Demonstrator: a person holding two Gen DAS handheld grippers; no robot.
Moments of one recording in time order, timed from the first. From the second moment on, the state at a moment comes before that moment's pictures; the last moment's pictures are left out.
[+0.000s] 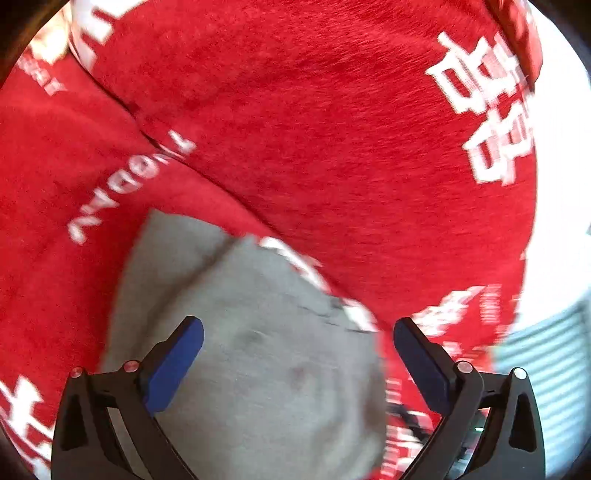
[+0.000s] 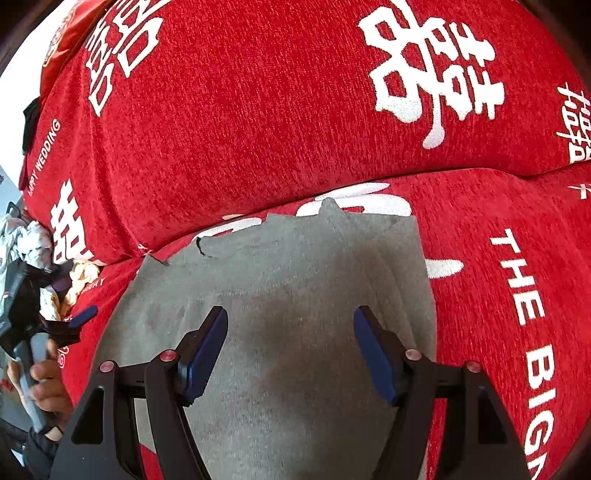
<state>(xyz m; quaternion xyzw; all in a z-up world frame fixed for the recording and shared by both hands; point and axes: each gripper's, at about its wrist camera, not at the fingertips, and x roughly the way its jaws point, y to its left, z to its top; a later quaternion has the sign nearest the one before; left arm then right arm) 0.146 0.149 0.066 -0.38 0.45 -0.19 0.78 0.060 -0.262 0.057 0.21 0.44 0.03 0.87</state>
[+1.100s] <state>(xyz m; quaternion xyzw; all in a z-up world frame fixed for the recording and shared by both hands) 0.157 0.076 0.044 -0.07 0.48 -0.07 0.87 0.112 -0.247 0.056 0.08 0.47 0.00 0.88</state>
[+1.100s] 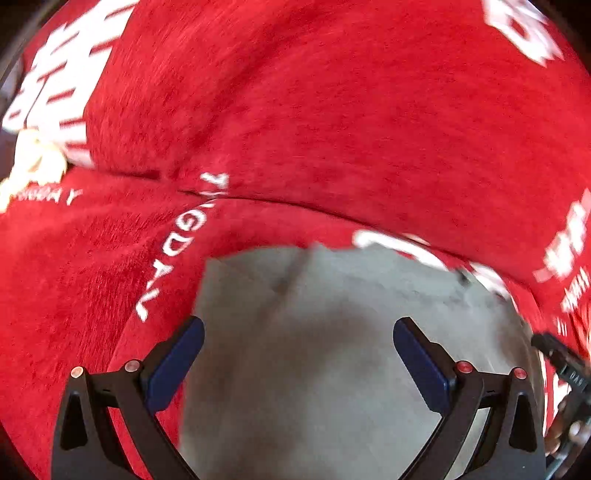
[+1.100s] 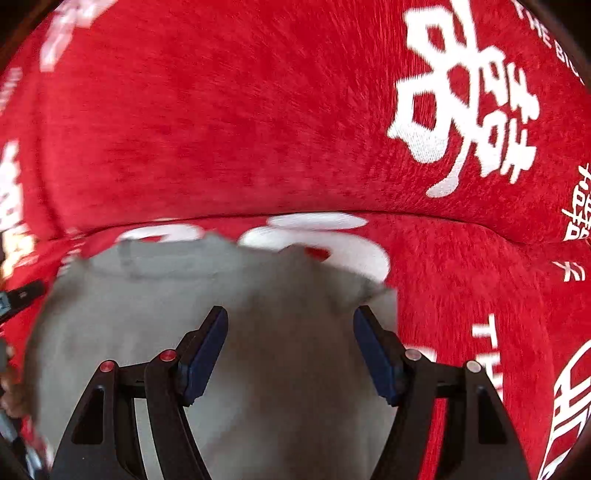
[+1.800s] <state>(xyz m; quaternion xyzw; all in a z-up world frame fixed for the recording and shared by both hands) 0.038 0.074 0.034 -0.01 0.47 -0.07 0.88 -0.012 -0.245 0.047 0.05 0.47 -0.06 0.88</state>
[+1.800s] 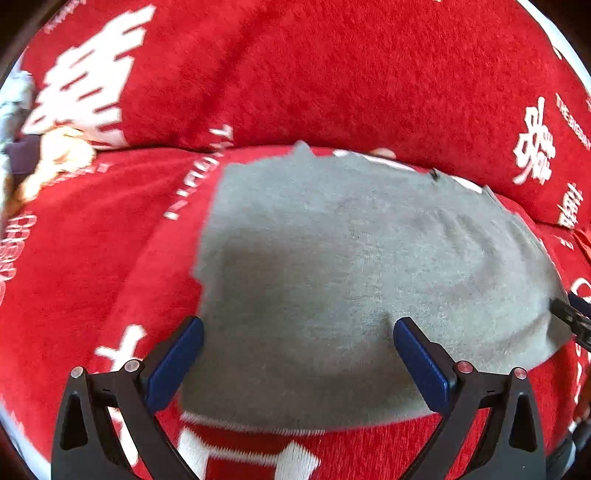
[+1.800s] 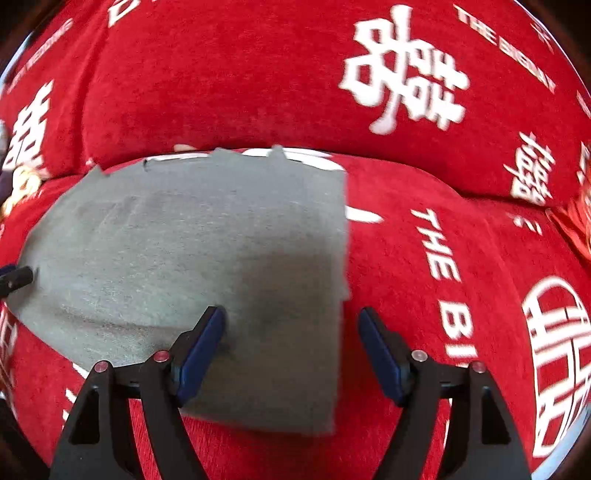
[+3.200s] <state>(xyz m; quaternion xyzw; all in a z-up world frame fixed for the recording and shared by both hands) 0.048 0.165 -0.011 -0.36 0.43 -0.26 0.79 0.039 -0.119 0.084 0.01 0.47 0.05 0.88</state>
